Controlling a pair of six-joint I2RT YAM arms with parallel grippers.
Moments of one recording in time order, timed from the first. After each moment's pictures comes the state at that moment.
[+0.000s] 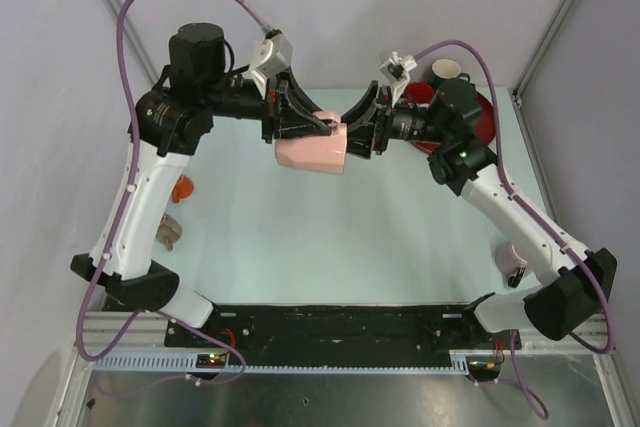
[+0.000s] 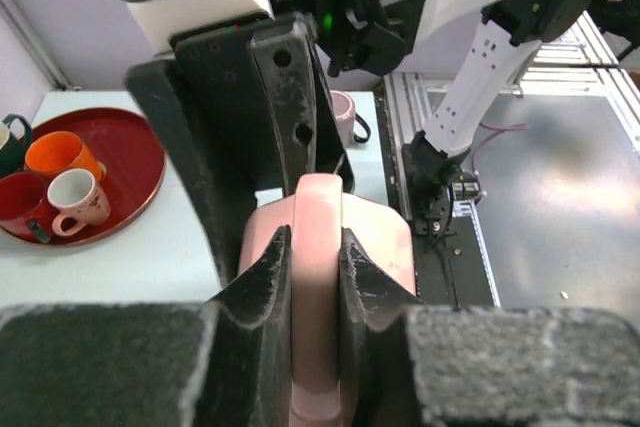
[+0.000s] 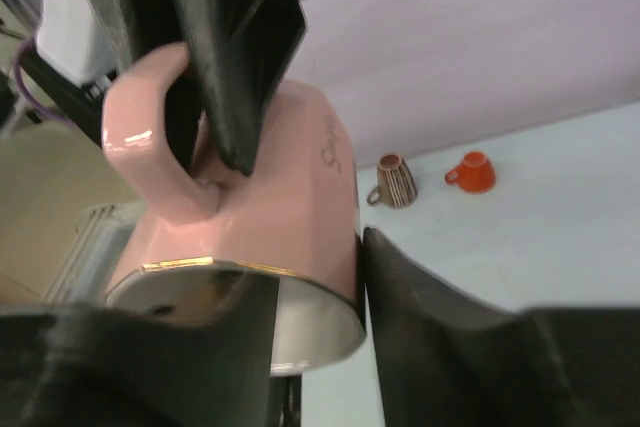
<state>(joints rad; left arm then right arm) -0.50 1.51 2.11 -0.87 1.11 0.22 0.53 1.35 1.36 0.25 -0.96 0.49</state>
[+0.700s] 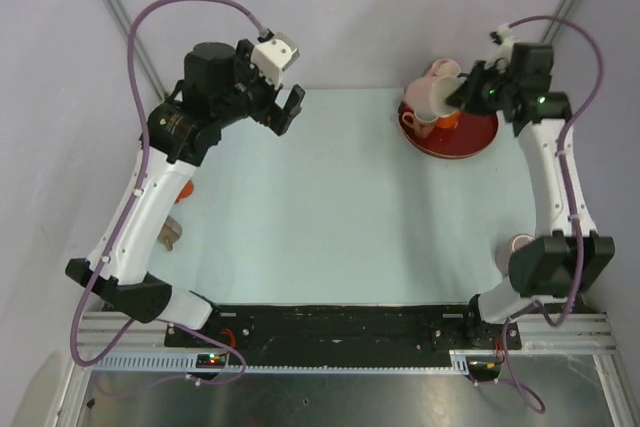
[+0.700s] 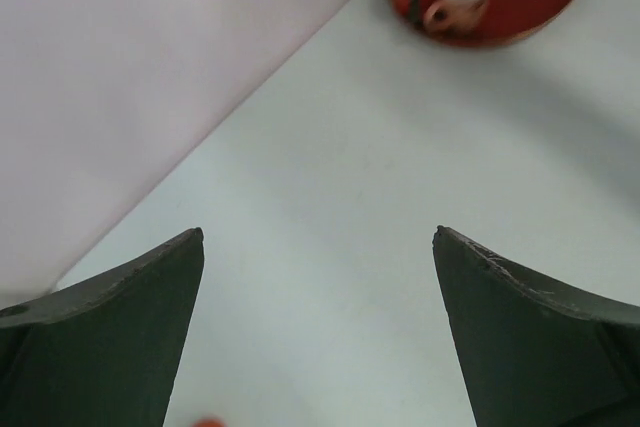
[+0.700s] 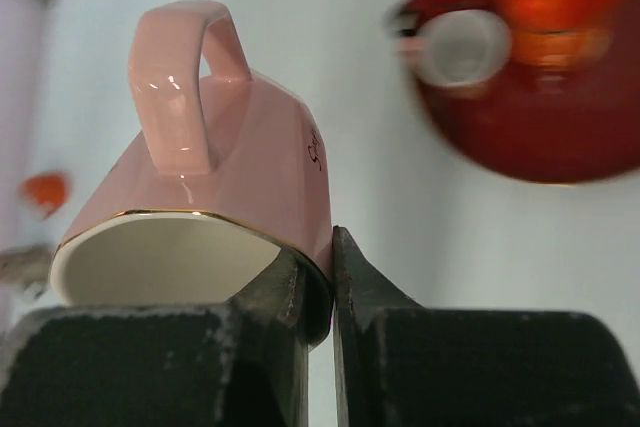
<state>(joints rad) -0.50 1.45 1.94 -0.81 0.17 0.32 0.03 1.49 1.64 -0.65 -0.46 0.28</state>
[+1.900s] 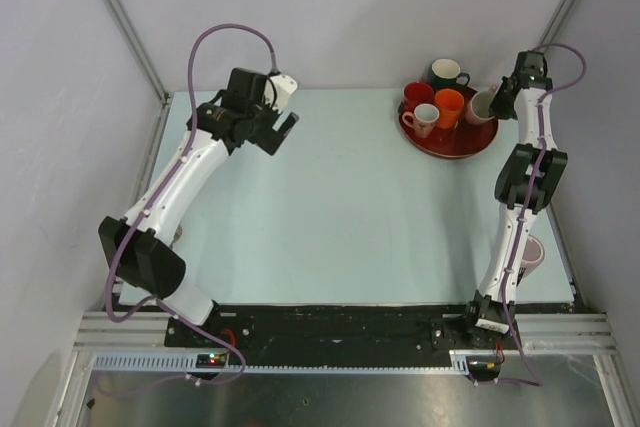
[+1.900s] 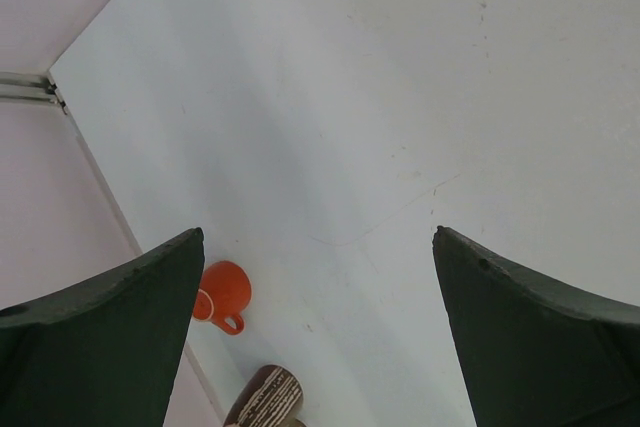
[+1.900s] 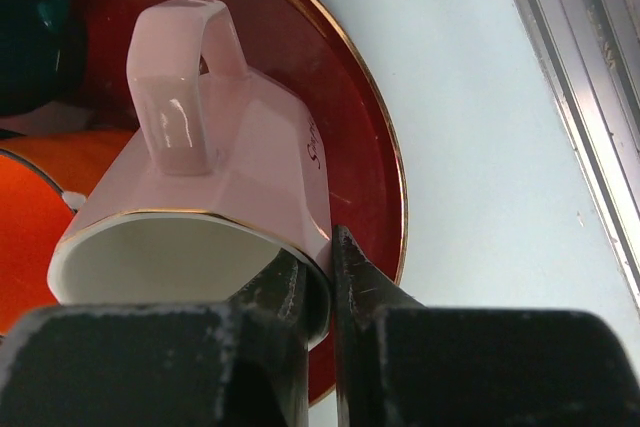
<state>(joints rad) -0.41 1.58 1.64 -0.82 -0.18 0.35 -0.25 2.51 2.46 -0.83 -0.01 0.25</state>
